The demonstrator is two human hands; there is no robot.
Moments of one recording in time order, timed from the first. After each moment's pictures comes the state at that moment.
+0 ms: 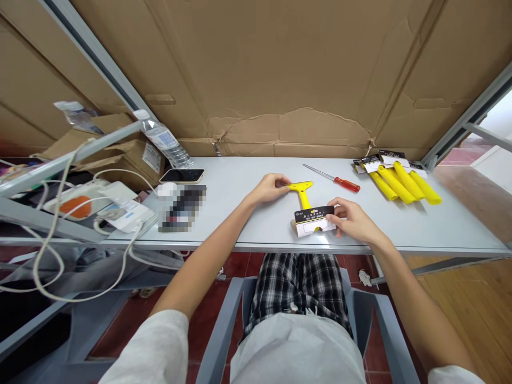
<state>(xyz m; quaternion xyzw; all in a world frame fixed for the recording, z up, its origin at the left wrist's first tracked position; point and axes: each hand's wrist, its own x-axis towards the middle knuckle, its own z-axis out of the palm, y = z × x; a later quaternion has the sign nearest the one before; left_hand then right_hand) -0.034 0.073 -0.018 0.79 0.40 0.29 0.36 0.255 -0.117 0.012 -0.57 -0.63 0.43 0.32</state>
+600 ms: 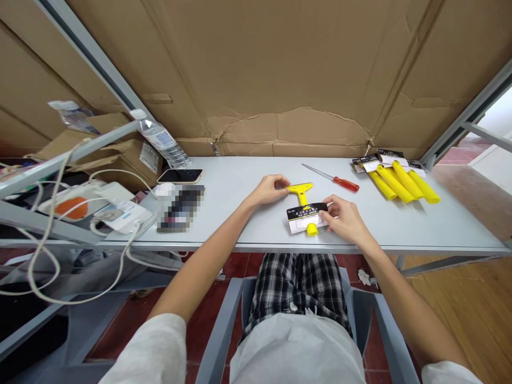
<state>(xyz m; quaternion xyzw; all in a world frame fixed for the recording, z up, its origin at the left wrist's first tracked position) -0.035 0.061 -0.016 0.79 0.40 0.30 0.35 0.227 -0.114 0.014 -0.61 -0.62 0.33 0.36</state>
